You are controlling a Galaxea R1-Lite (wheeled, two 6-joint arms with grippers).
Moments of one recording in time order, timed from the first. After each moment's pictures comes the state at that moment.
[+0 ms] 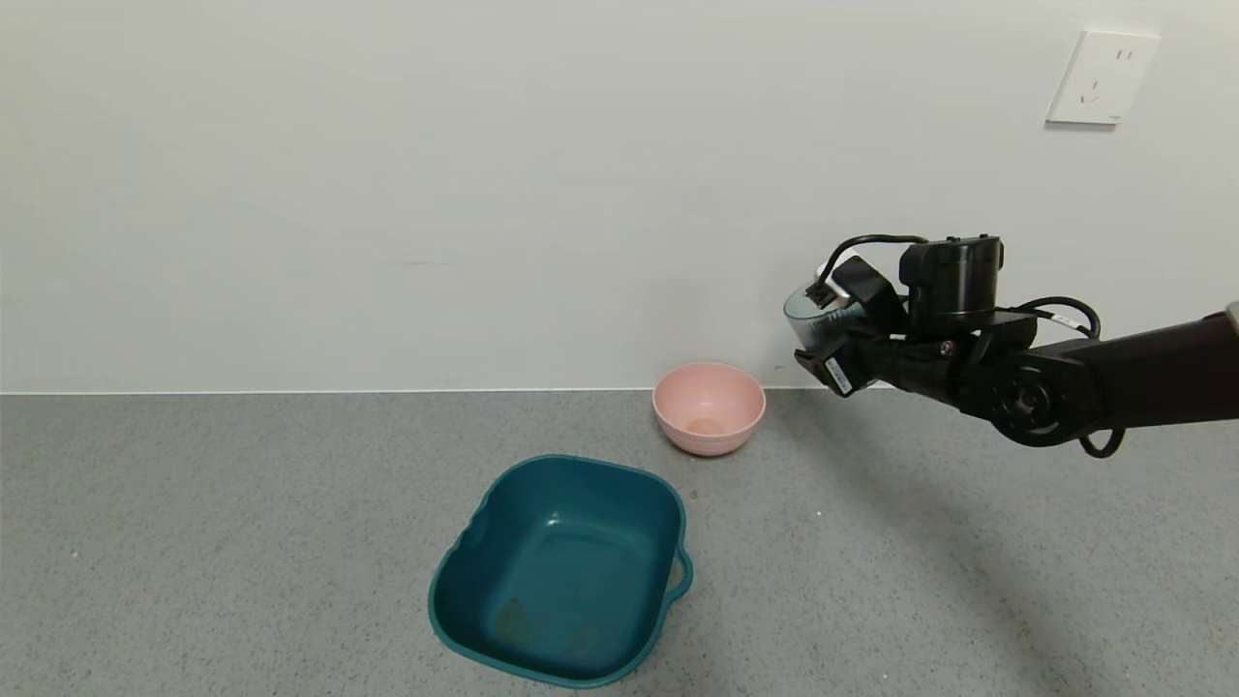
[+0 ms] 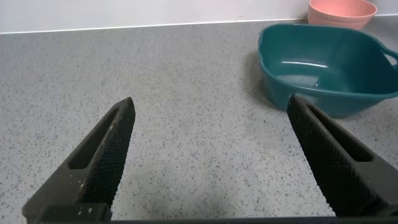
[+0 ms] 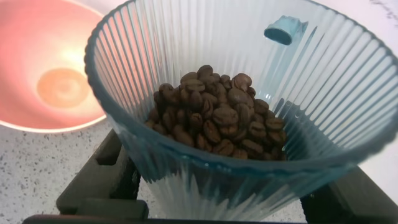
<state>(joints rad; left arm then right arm) 0.00 0.00 0.00 0.00 0.00 0.00 0.32 2.07 -1.38 -0.41 -0.12 -0.50</state>
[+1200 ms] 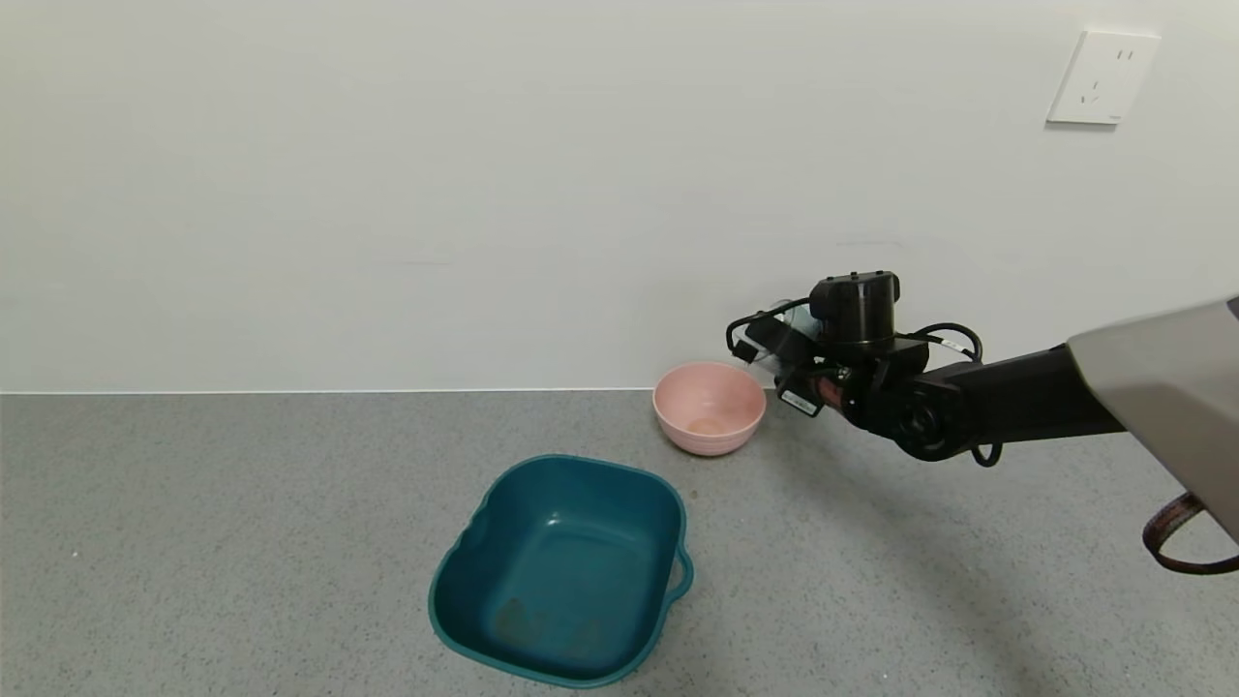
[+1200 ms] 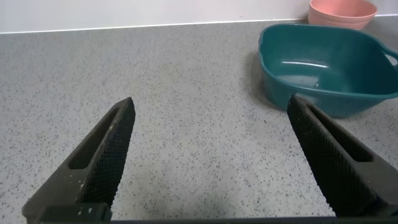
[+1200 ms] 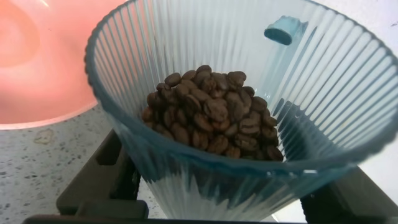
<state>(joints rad) 0.00 0.00 0.00 0.00 0.00 0.00 0.42 2.24 -1.53 -0.40 -0.39 -0.87</state>
